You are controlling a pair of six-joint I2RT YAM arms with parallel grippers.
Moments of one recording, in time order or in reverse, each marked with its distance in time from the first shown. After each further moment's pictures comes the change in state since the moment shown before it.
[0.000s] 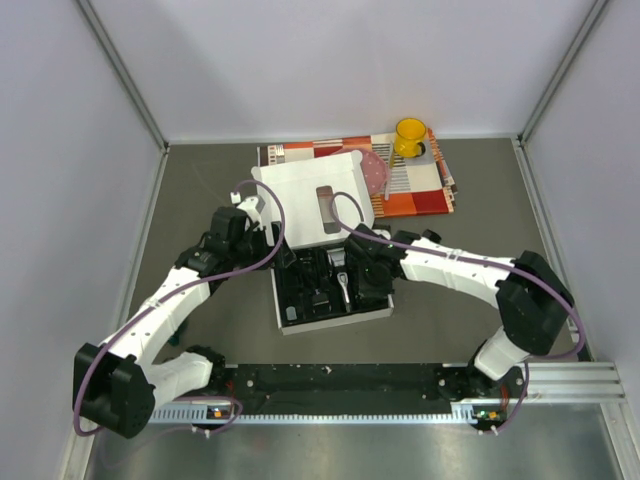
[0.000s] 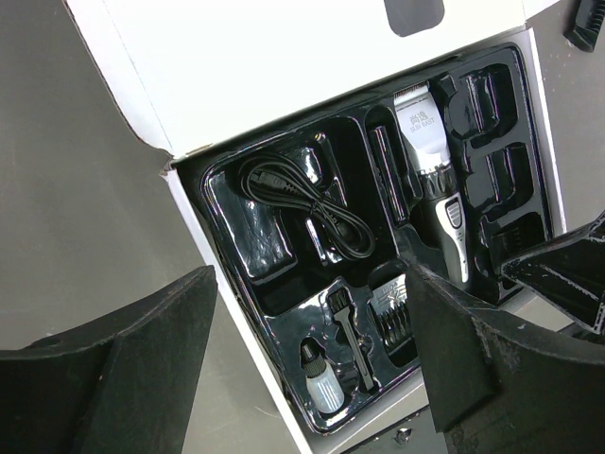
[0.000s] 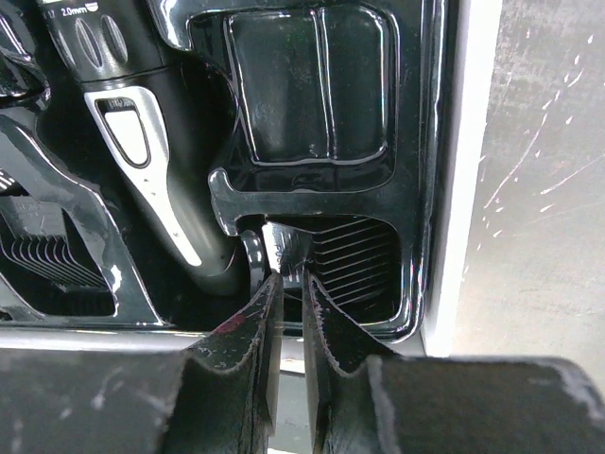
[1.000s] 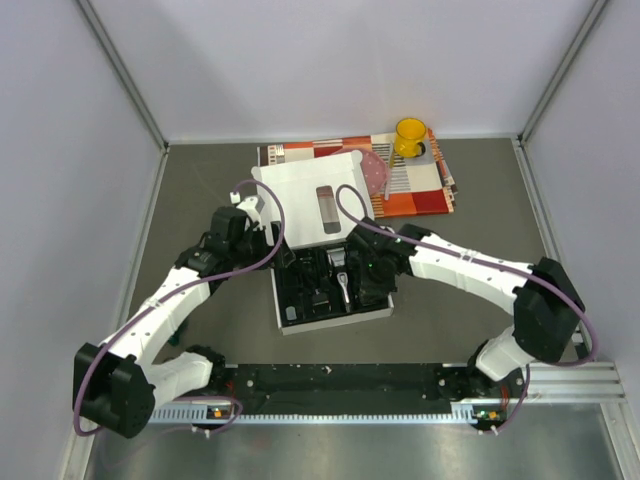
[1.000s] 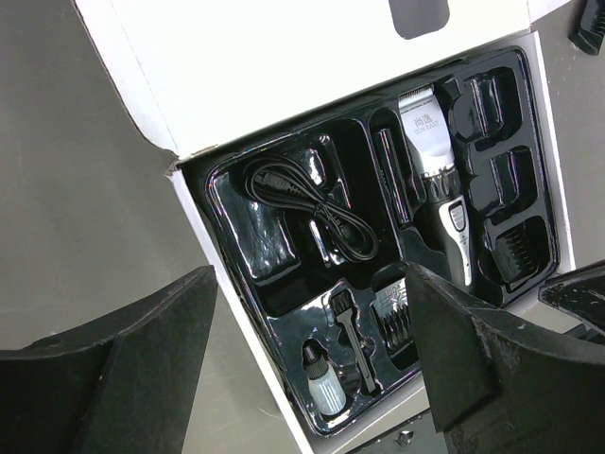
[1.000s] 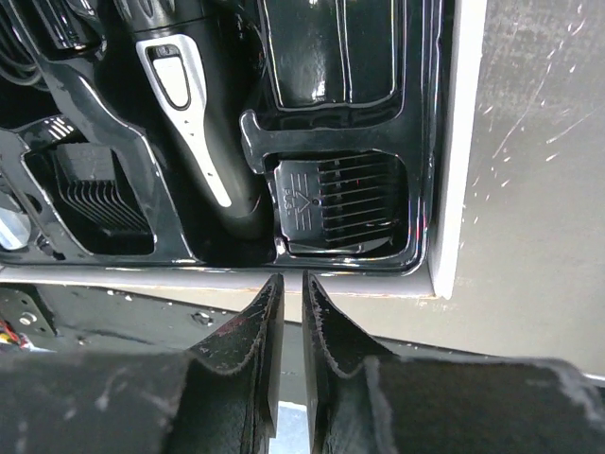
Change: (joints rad) left arm 0.000 0.000 0.000 0.000 -0.010 0.000; right arm 0.000 -0.070 0.063 -0.113 -0.054 0.040
